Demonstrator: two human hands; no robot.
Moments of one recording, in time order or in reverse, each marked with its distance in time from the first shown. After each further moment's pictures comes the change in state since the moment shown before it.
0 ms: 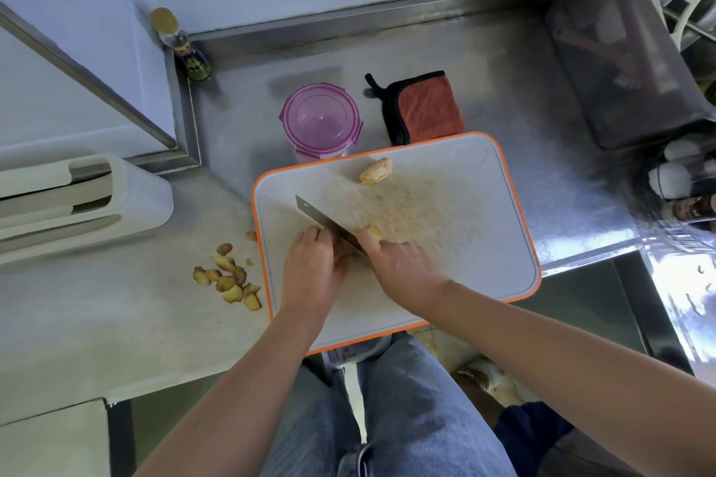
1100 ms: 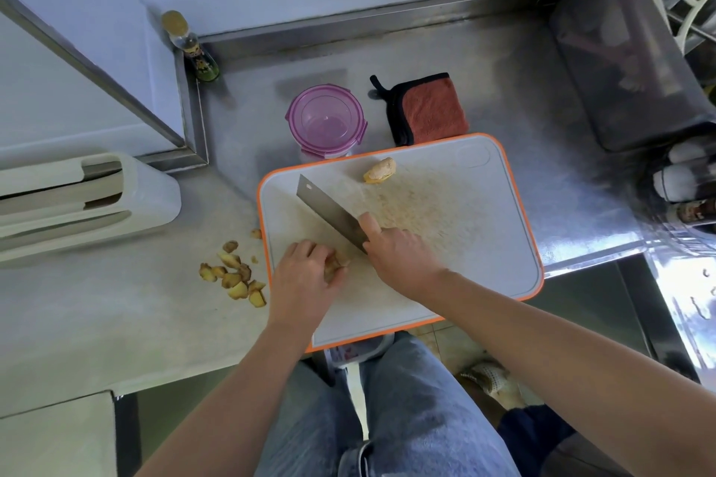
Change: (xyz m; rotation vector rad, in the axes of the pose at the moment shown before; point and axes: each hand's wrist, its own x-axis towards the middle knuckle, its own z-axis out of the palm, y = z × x) left_hand -0.023 -0.018 -0.005 -0.019 0.051 0.032; right_hand 0.013 0.000 -0.002 0.138 0.077 0.021
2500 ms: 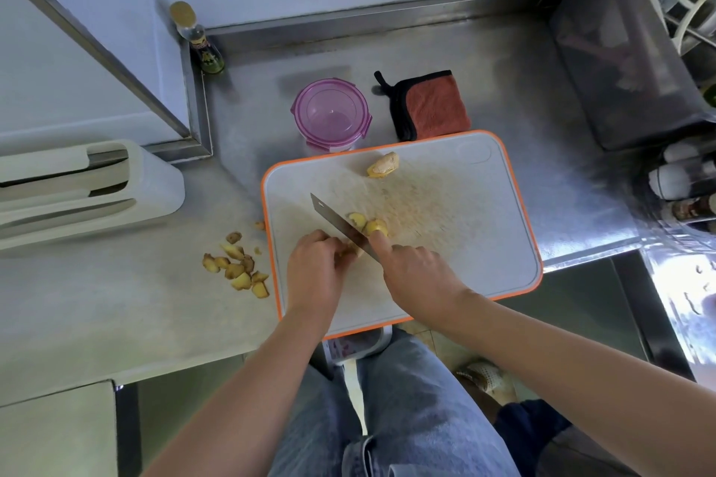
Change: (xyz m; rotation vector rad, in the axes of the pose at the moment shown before) left_hand 0.006 0.013 0.007 -0.171 0.020 -0.094; right_hand -0.041 -0.013 -0.007 -0.187 -0.053 0.025
